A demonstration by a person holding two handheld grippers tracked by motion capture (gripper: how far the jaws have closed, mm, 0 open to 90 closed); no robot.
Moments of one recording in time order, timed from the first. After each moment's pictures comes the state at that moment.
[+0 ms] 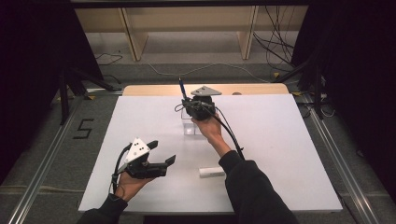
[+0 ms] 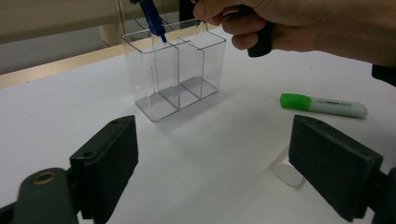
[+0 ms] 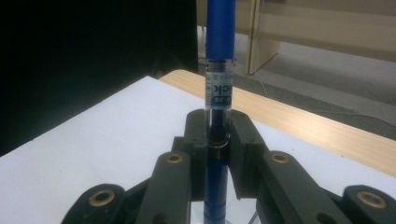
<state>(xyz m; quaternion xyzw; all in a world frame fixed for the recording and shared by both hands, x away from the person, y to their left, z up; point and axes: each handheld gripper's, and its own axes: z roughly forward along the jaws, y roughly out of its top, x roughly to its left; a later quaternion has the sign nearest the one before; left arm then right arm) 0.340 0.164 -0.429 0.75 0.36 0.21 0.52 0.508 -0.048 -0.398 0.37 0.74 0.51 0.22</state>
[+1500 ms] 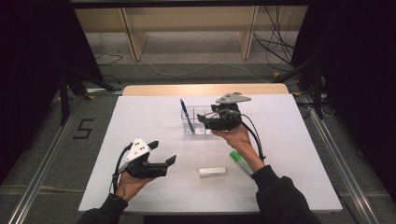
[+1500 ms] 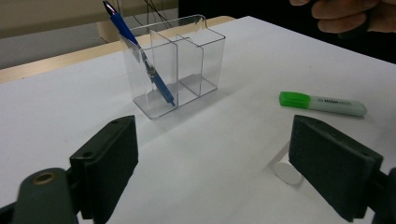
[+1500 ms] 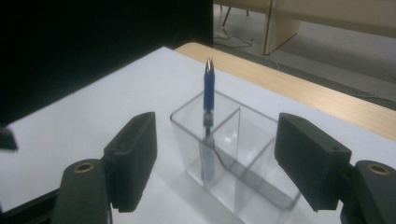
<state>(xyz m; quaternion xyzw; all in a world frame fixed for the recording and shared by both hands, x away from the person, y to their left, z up) 0.341 0.164 -0.430 0.75 0.36 0.21 0.51 0.458 -0.126 -0.379 0.35 0.78 0.49 0.18</state>
